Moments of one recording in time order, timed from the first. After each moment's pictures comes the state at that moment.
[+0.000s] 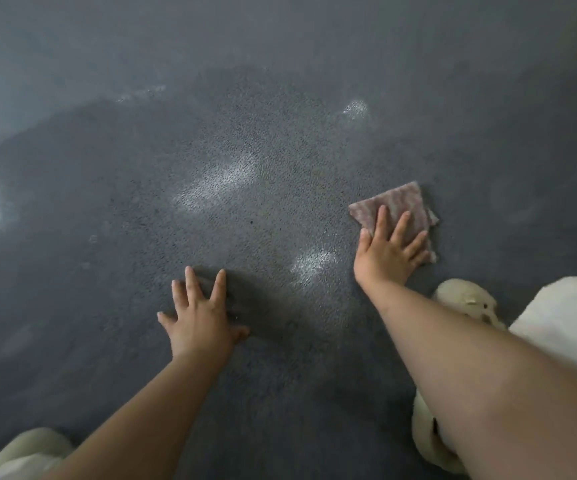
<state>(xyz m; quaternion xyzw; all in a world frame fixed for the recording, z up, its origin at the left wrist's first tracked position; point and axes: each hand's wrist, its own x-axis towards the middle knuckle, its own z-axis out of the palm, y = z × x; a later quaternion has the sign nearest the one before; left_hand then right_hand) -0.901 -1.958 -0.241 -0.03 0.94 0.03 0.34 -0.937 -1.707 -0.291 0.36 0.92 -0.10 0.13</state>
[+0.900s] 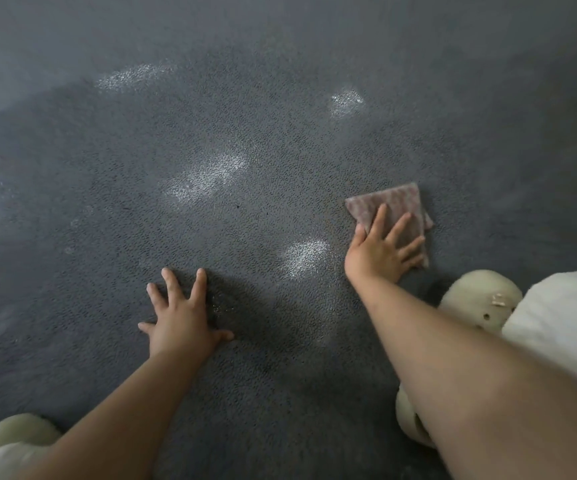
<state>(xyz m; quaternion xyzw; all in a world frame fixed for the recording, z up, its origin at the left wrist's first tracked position) -0.882 -1.970 -0.251 -0.07 0.93 0.09 0.35 -0.918 -1.708 -0.289 0.40 0.90 -0.11 0.15</state>
